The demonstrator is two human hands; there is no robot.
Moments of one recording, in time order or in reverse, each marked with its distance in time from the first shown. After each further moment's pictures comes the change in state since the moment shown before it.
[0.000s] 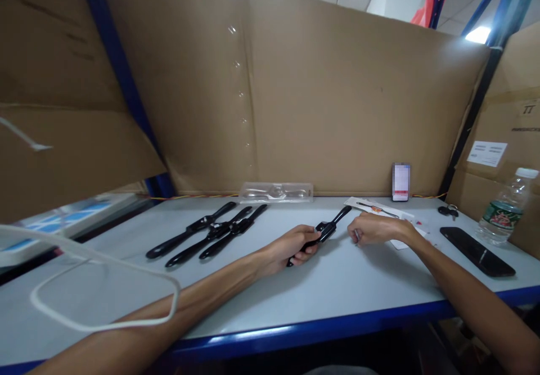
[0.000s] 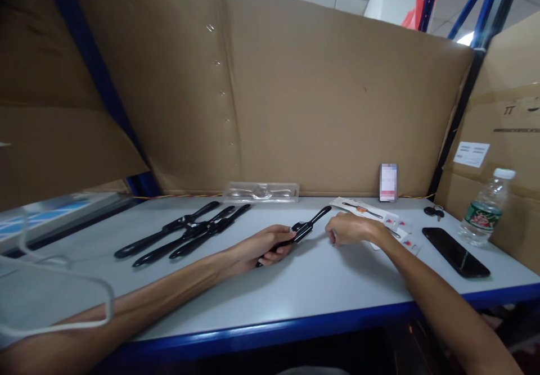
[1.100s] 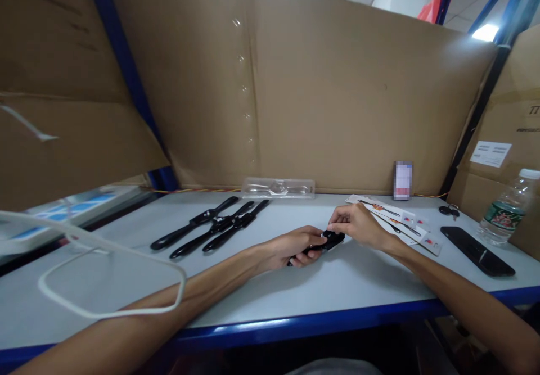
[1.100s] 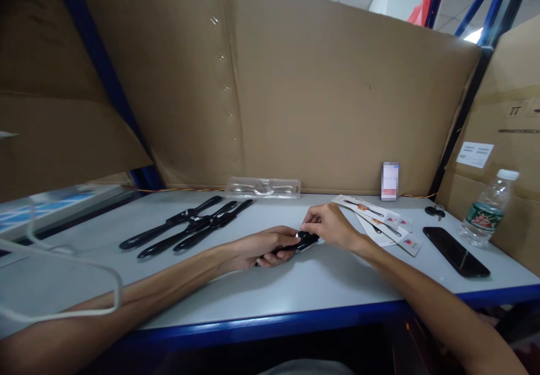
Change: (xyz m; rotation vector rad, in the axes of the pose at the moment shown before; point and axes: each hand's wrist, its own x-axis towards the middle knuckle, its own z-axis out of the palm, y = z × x) left_hand -0.011 0.009 0.005 0.129 -0.184 -0.087; right_hand 0.019 -0.043 0.022 0.636 0.617 -0.171
